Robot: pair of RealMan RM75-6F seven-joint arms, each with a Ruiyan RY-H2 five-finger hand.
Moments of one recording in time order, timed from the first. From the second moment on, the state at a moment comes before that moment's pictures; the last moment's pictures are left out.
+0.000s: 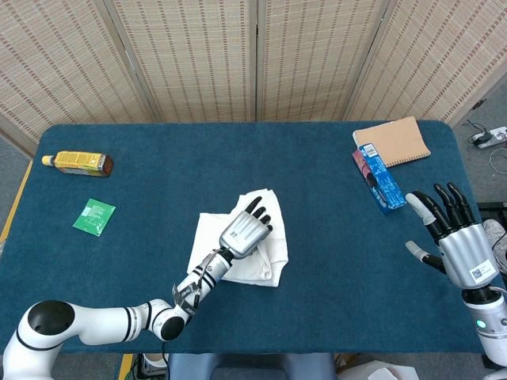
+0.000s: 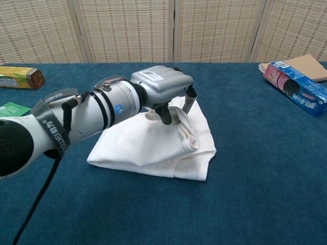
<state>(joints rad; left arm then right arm) -1.07 -1.82 -0.24 -1.35 1.04 0.91 0.69 0.25 -1.21 0.11 -1.31 -1.74 1.73 0.09</state>
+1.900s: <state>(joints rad) -0.72 -1.42 -0.17 -1.61 1.00 1.22 0.43 0.26 -1.10 0.04 -1.40 -1.73 1.54 0.07</state>
